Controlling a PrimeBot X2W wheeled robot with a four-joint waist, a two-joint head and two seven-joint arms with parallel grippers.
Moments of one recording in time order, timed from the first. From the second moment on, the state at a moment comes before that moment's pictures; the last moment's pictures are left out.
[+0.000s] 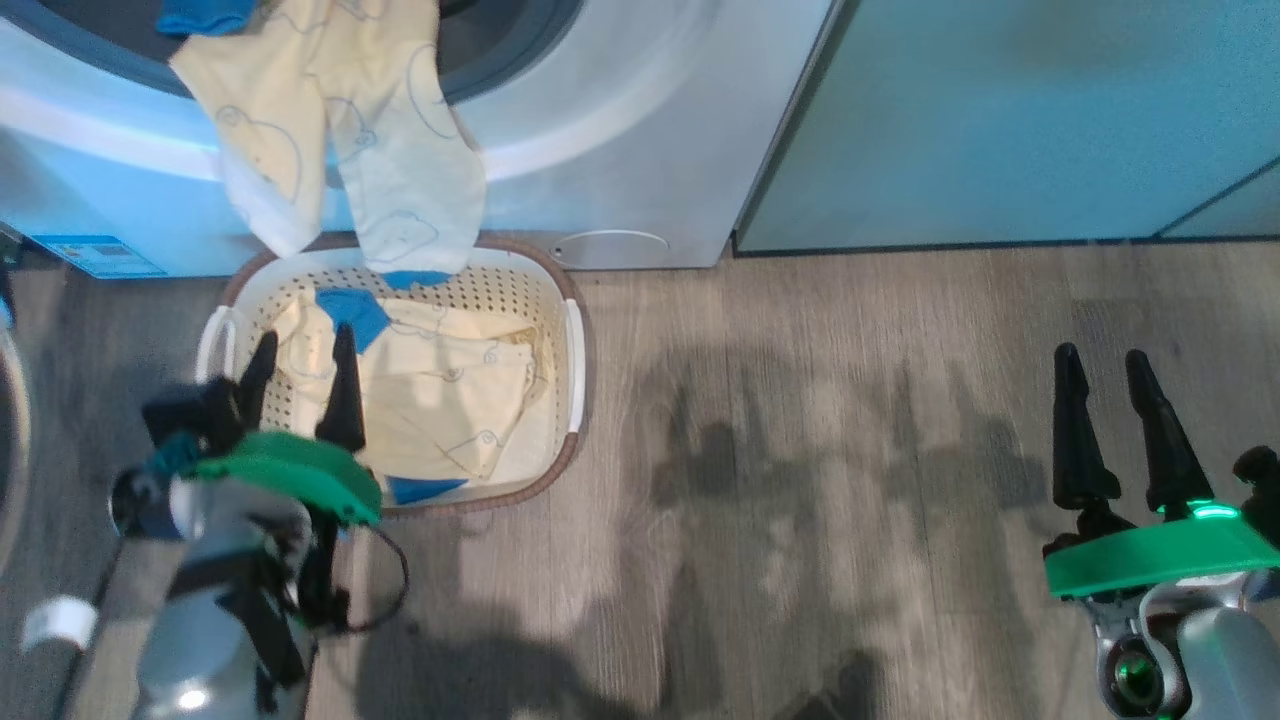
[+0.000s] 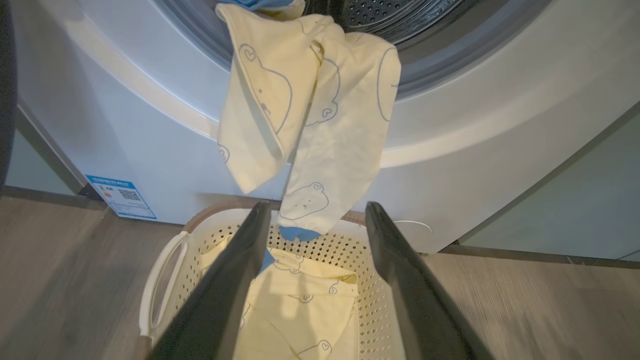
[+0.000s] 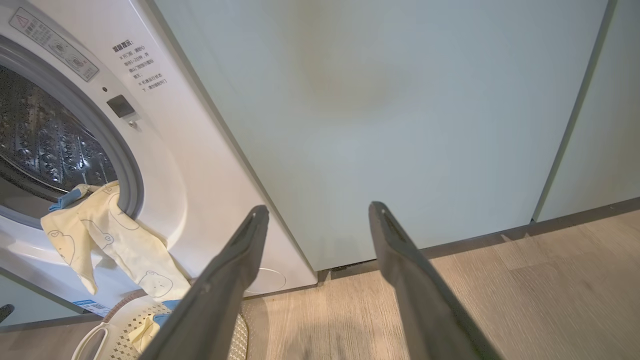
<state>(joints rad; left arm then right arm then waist) -0.33 0.09 0.13 0.48 -0.21 -0.11 -0.26 -0.17 -0.07 0.10 0.17 0.46 0.13 -0.26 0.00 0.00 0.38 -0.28</state>
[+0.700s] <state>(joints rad) -0.74 0.25 0.05 0.85 -0.20 -0.13 -0.26 -0.21 -0.07 0.11 0.15 0.46 0.13 -0.26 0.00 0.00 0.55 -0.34</state>
